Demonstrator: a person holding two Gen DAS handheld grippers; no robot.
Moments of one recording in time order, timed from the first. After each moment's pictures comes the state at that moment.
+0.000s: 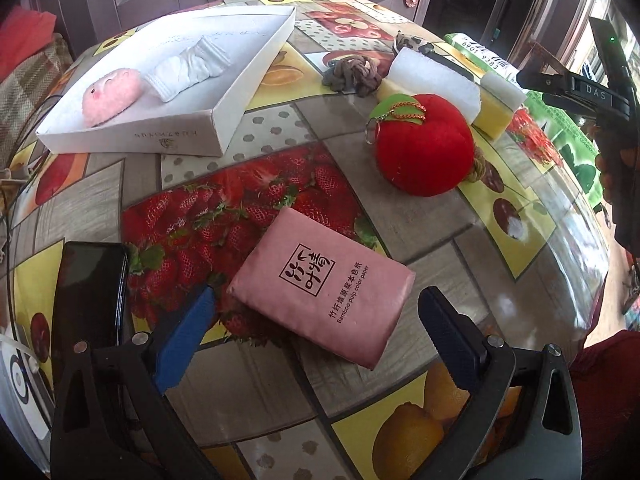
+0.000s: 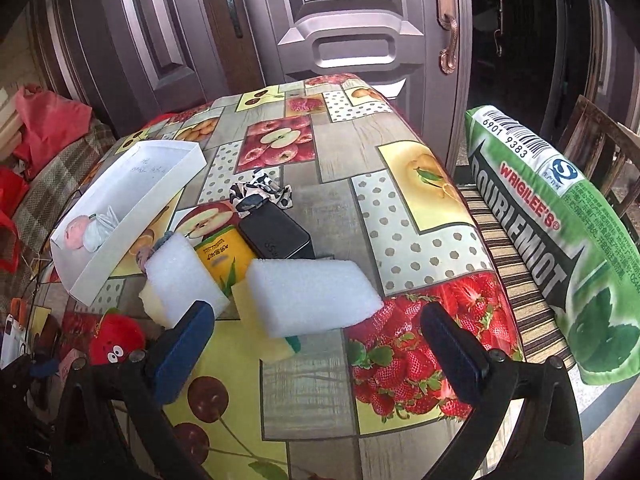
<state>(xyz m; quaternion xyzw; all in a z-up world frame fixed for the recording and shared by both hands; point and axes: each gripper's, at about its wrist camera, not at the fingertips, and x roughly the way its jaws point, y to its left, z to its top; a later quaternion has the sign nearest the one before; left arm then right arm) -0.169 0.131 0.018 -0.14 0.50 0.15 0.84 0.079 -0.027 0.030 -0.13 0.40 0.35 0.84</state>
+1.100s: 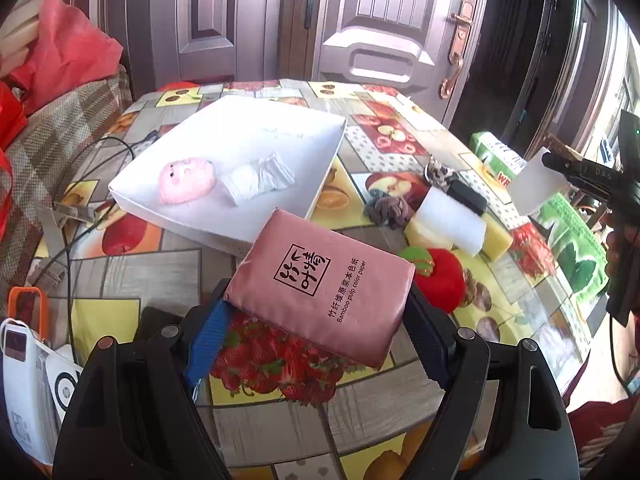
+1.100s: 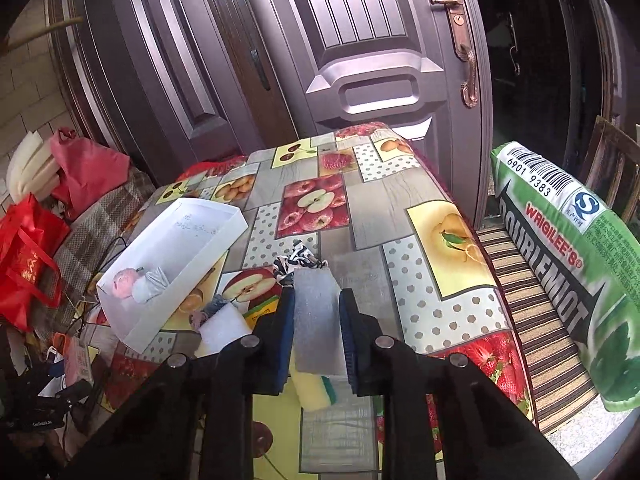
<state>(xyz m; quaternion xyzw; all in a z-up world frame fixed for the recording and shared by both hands) -0.183 0.157 0.109 -0.16 0.36 0.24 0.89 0.080 -0.039 0.102 -0.03 0.34 0.42 0.84</state>
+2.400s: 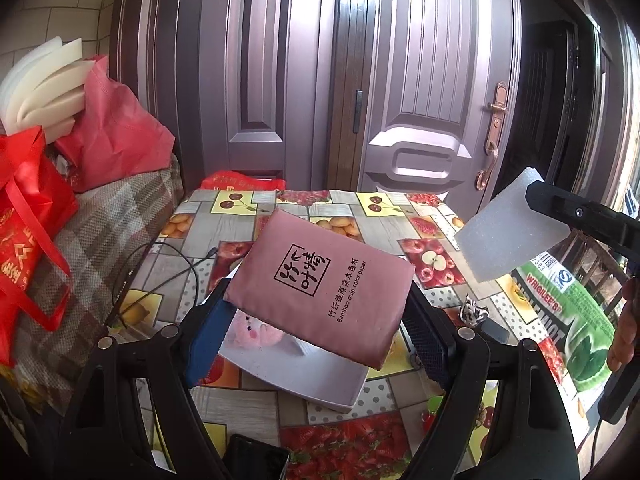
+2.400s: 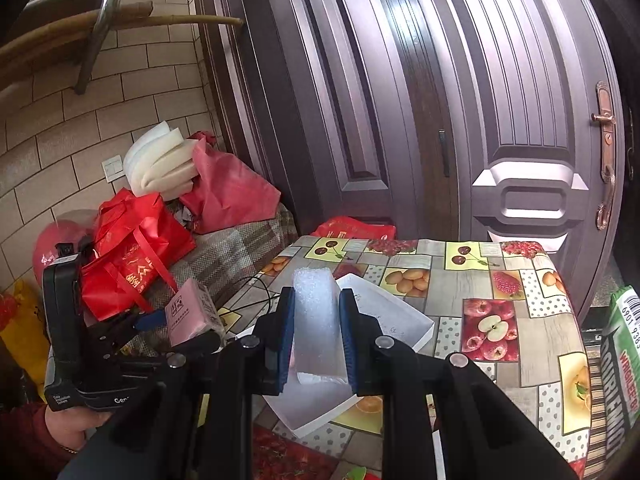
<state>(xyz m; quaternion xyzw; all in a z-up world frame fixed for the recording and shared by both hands) -0.184 0.229 0.226 -0.12 0.24 0.32 0.91 -0.028 0.108 0.202 -0.07 0.22 0.60 0.76</state>
